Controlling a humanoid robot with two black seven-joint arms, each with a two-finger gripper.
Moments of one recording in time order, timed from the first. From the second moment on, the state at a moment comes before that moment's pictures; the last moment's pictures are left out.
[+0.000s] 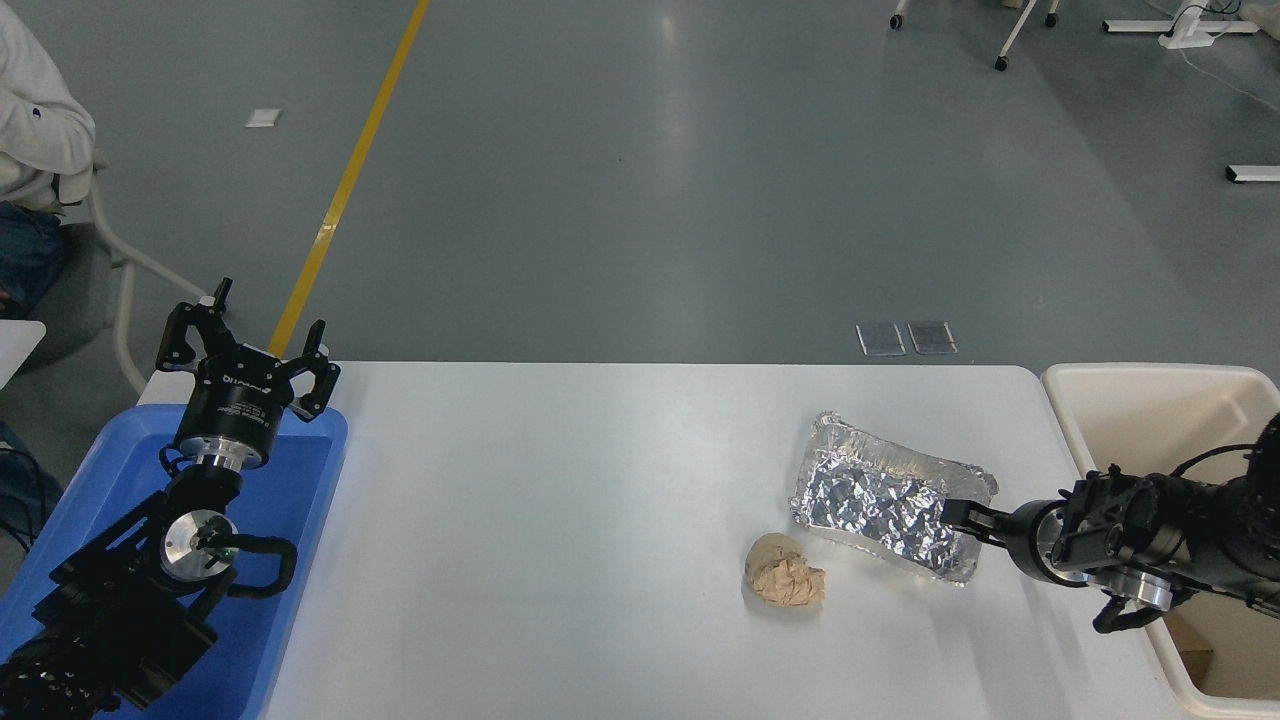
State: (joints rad) left arm -0.57 0.28 -0.89 -0.47 -0.07 -0.58 -0.48; right arm 1.16 -0.28 -1.22 0.95 0.05 -0.16 0.12
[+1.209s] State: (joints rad) left arm -0.57 0.28 -0.89 -0.47 -0.07 -0.58 -0.48; right arm 1.67 -0.52 -1.22 1.05 -0.02 0.19 0.16
